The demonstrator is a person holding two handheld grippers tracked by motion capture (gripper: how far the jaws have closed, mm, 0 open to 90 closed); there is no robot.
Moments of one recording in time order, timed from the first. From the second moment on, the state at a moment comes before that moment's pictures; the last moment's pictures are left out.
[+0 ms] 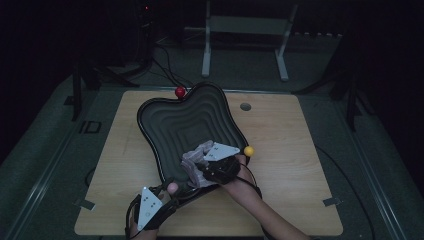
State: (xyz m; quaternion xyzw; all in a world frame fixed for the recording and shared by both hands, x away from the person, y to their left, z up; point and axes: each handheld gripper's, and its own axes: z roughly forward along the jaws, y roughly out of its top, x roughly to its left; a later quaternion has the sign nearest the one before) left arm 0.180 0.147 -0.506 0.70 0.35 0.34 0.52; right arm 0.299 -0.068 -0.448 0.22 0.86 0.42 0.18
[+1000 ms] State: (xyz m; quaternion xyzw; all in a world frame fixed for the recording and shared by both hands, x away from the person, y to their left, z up) left arm 0.182 0.151 -0.506 0.71 0.34 0.33 0.53; right arm 0.405 0.032 -0.376 0.23 0.84 0.42 0.24
